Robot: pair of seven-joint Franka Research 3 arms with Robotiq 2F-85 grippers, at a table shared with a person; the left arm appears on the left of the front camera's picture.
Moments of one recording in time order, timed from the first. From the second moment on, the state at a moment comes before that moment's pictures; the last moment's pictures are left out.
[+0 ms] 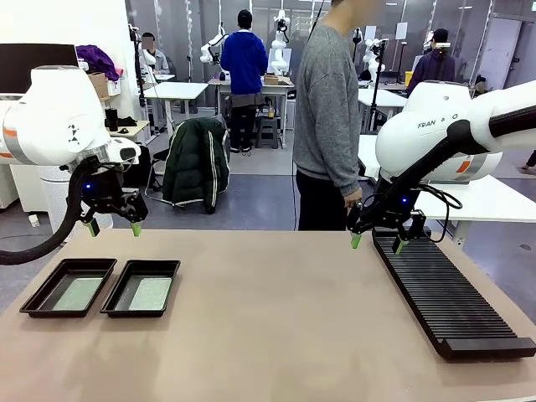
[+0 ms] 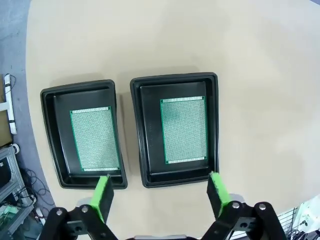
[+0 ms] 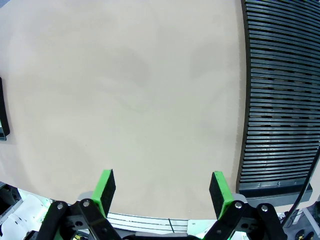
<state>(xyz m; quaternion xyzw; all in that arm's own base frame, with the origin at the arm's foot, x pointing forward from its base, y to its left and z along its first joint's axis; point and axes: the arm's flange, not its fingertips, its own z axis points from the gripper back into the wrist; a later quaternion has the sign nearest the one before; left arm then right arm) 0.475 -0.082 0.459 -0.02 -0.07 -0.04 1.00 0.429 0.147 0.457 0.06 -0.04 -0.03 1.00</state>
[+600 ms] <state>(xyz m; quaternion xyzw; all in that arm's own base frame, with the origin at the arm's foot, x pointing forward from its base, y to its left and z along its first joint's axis) 0.474 -0.082 0.456 -0.02 -0.07 -0.04 1.00 0.429 0.147 0.457 0.06 -0.04 -0.03 1.00</state>
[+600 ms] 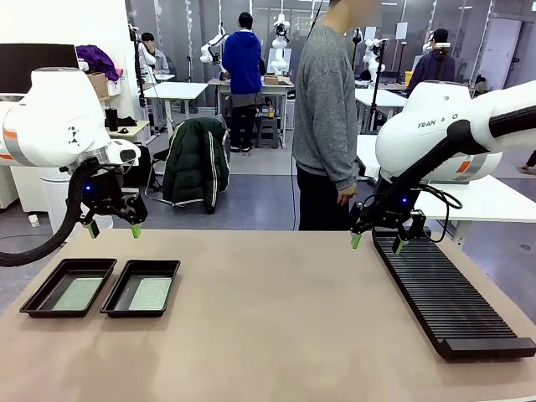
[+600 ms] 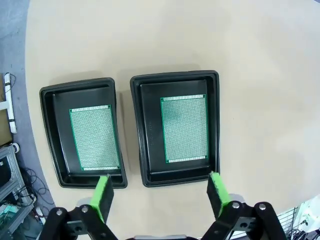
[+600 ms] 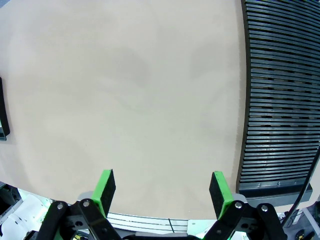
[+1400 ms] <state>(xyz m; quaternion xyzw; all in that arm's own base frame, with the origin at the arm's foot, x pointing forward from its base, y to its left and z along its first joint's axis) 0.474 -0.082 0.456 -0.02 -0.07 -0.04 1.00 0.429 0.147 0.457 0.06 -0.04 -0.03 1.00</state>
